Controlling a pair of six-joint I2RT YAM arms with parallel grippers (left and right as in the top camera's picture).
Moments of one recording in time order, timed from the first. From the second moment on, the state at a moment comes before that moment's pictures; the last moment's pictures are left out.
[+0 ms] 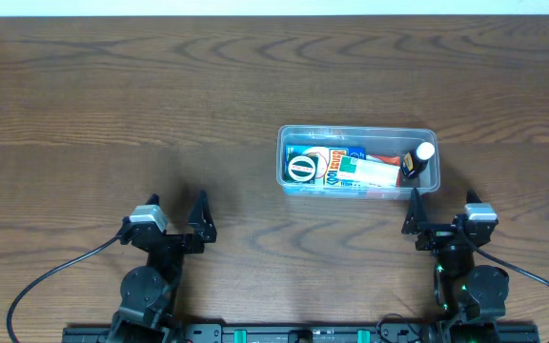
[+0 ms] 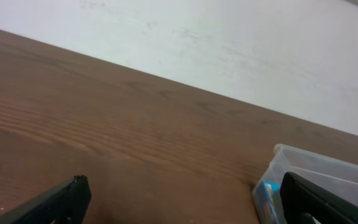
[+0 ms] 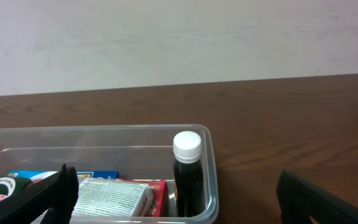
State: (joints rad) left arm -0.30 0.01 0.03 -0.12 -0.20 -0.37; right arm 0.06 0.01 0.01 -0.07 0.03 0.13
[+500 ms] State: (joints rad) left arm -0.16 0.01 0.03 -0.12 -0.14 -0.23; right arm 0.06 0.01 0.01 -0.07 0.03 0.13
